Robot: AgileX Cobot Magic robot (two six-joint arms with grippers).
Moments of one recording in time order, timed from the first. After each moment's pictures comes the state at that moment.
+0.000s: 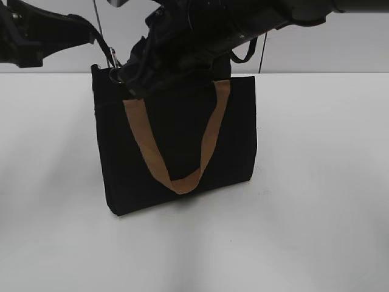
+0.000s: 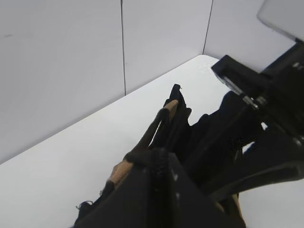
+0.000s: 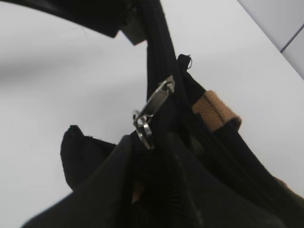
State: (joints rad) left arm -0.17 1.28 -0.81 -1.61 0.62 1.94; right arm 0.65 1.78 -1.37 0.72 0.44 -1.02
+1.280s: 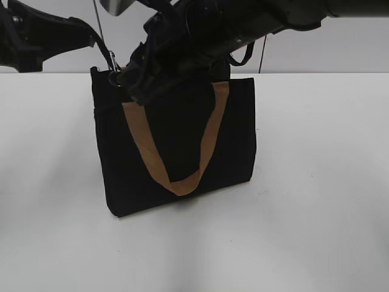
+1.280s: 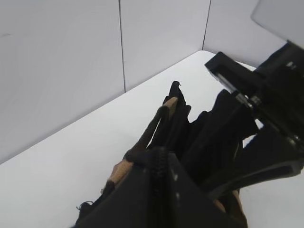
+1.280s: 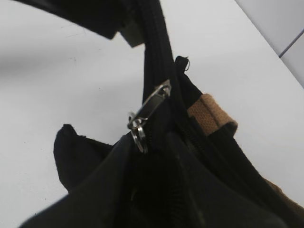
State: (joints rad) left arm -0.17 1.28 -0.81 -1.59 0.62 1.94; right arm 0.65 1.79 -1.37 0.73 0.44 -1.07
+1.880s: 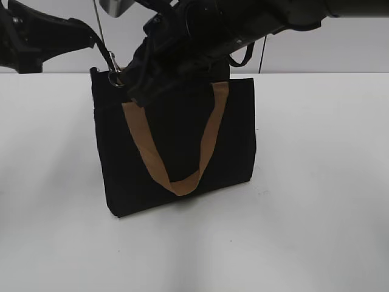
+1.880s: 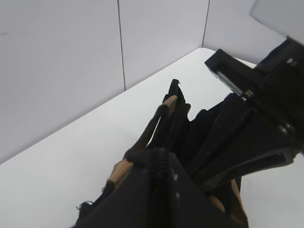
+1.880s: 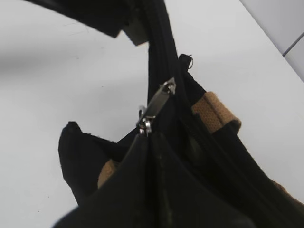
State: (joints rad) left arm -0.17 1.28 -0.81 -1.58 0.62 1.94; right arm 0.65 1.79 -1.37 0.73 0.45 -1.07
